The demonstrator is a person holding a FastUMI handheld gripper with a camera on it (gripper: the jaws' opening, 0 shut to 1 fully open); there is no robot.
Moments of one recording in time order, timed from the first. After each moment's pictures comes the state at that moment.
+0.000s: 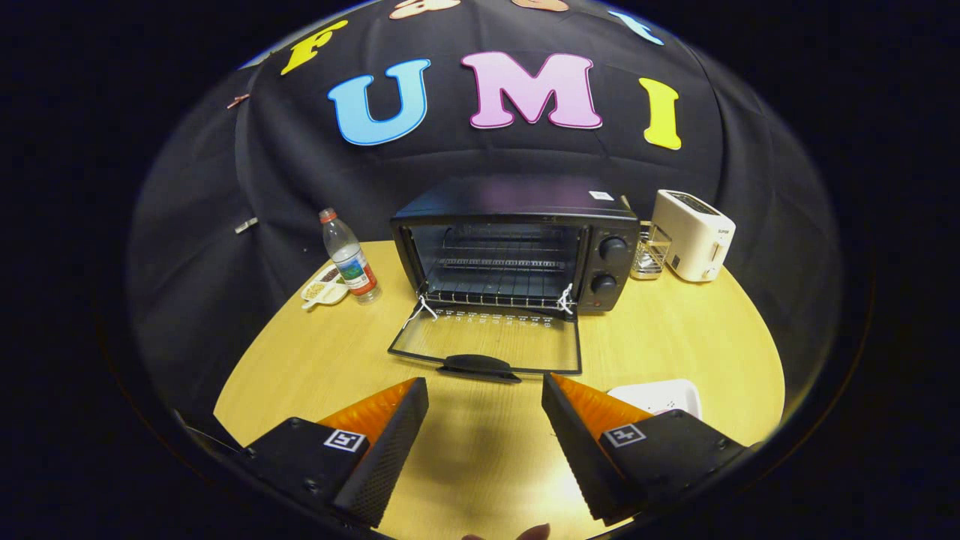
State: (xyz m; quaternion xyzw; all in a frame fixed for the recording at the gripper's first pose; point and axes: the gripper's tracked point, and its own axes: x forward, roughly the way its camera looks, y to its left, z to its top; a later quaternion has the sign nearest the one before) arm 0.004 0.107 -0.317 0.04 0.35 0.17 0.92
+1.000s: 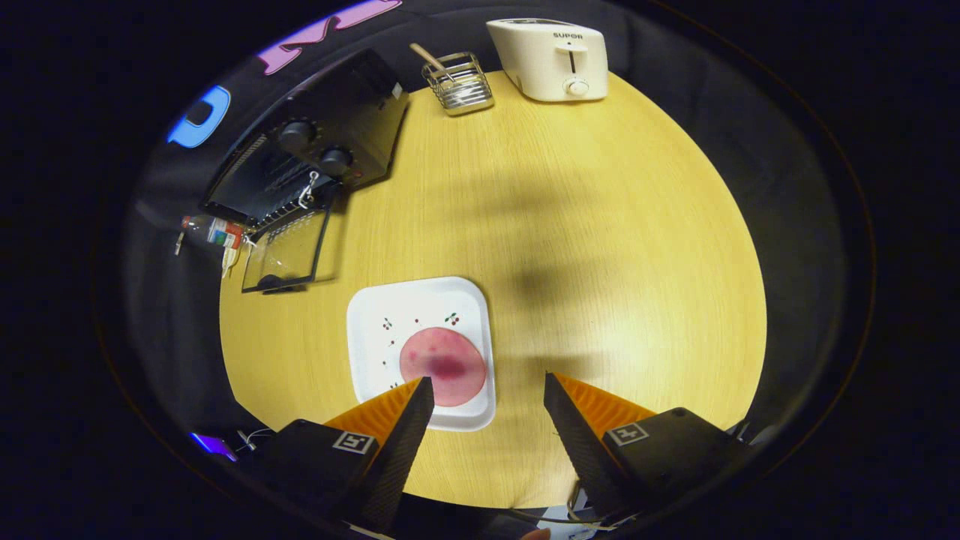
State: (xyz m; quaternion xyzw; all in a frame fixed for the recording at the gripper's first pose) arm 0.022 -0.163 -0.463 0.10 0.66 0.08 0.74
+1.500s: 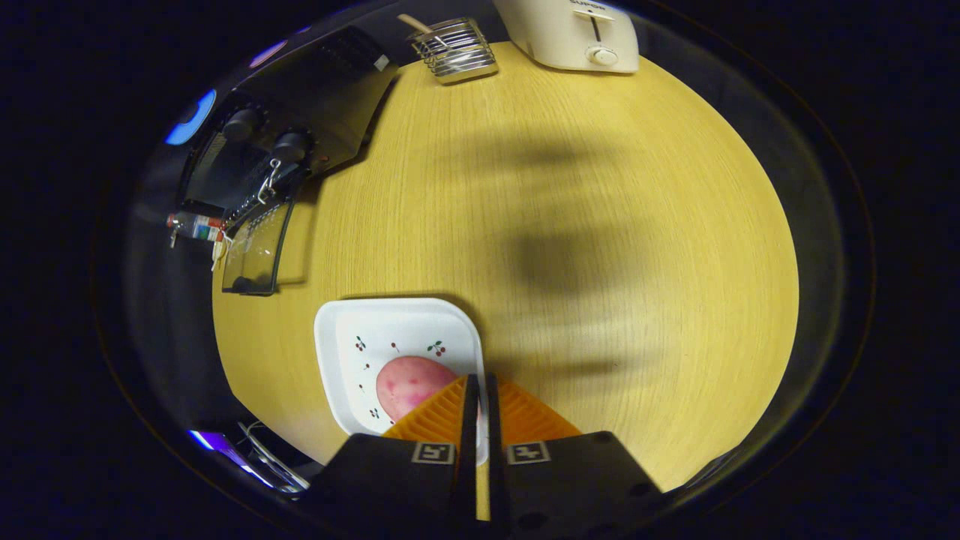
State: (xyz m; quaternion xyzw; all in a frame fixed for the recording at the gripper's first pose) arm 0.032 -0.151 -0.501 0.12 0.70 0.11 0.70
